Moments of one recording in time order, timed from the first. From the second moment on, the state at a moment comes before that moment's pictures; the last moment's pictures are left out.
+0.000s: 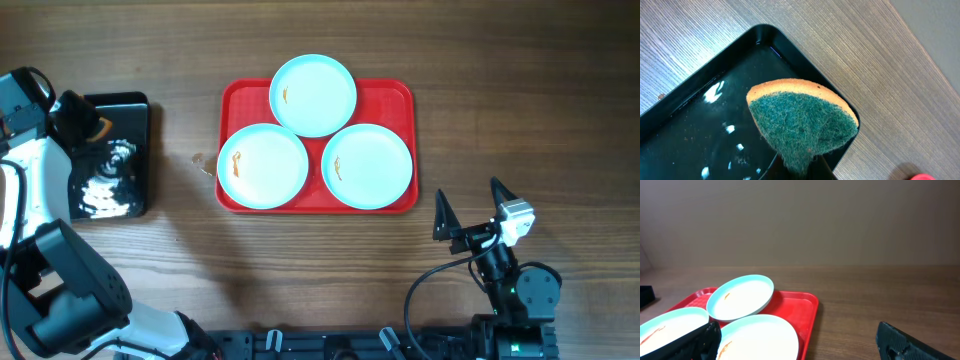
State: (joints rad) left arm 0.49 1.74 1.26 -0.41 0.11 -0.42; right arm -0.03 0.02 0.01 0.02 -0.27 0.11
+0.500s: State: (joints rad) left arm 0.49 1.74 1.26 -0.40 0.11 -0.42; right arm -0.03 0.02 0.01 0.02 -0.27 0.11
